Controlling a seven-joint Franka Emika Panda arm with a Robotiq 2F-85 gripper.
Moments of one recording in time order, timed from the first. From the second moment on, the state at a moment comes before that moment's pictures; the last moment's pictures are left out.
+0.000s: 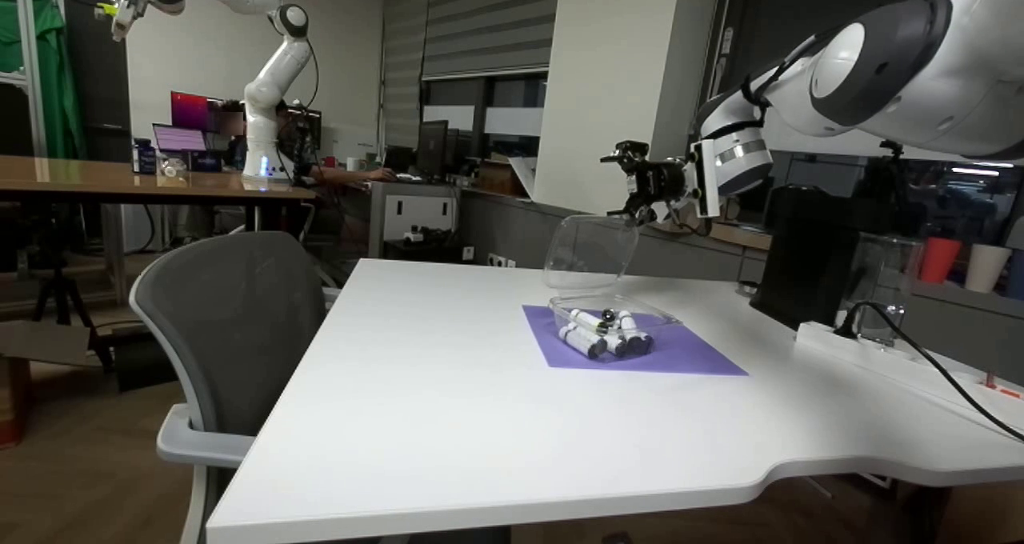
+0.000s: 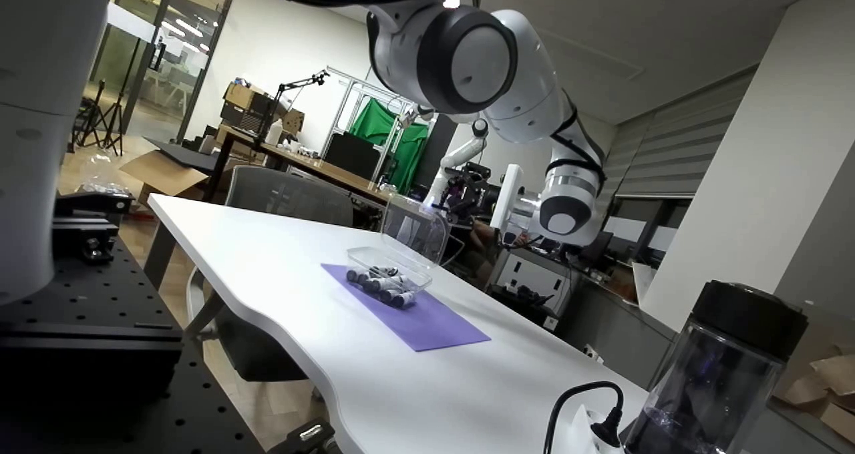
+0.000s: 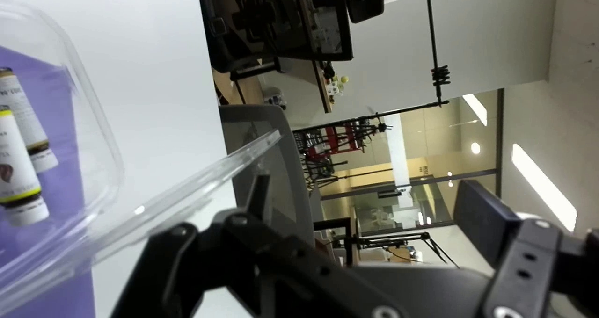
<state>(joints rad) -0.37 1.30 0.14 -0.64 1.03 1.07 -0.26</state>
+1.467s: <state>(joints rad) -0.16 1.07 -0.16 -0.62 0.33 0.98 -0.46</state>
